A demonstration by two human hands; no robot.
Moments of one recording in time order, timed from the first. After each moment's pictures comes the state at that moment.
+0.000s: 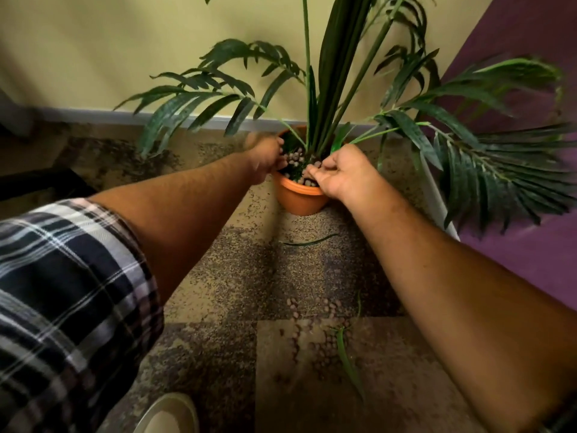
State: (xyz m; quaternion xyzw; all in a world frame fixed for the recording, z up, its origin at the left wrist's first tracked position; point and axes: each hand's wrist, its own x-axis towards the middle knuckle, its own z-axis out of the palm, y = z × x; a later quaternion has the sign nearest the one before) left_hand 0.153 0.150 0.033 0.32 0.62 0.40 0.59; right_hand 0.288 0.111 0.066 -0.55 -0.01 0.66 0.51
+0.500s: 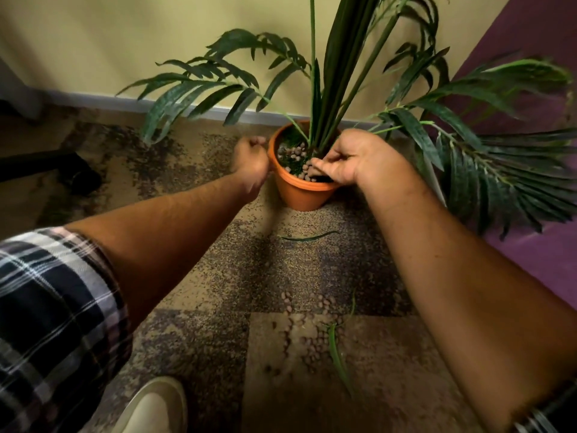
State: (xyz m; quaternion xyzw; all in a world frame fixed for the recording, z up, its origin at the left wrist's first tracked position) left_hand 0.146 0.118 0.011 0.31 0.67 0.49 0.47; right_hand 0.301 0.127 0.088 -0.65 -0.13 0.65 0.36
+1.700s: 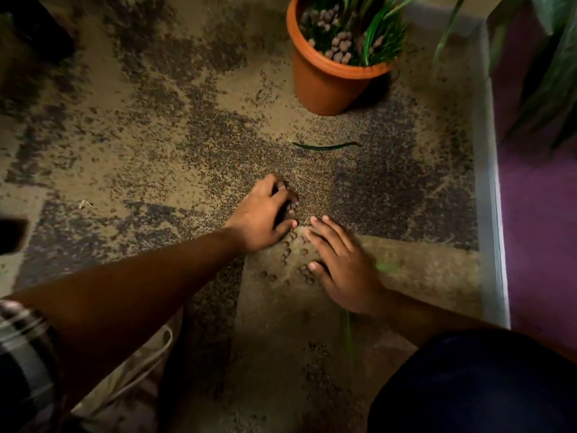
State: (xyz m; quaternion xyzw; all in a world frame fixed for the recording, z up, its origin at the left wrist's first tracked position) left_hand 0.151 -0.105 -0.134 0.77 0.57 0.11 0.25; right_hand 0.396 -0.157 -0.141 -0.44 -0.88 0.19 0.03
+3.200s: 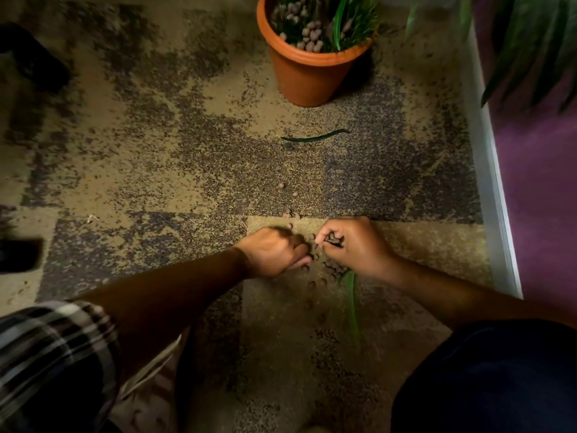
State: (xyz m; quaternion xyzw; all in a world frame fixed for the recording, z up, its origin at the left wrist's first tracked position) left_hand 0.178 -0.146 -0.152 0.95 0.30 0.03 0.10; right_hand 0.403 -0.137 -0.110 -0.52 -0.75 0.39 0.12
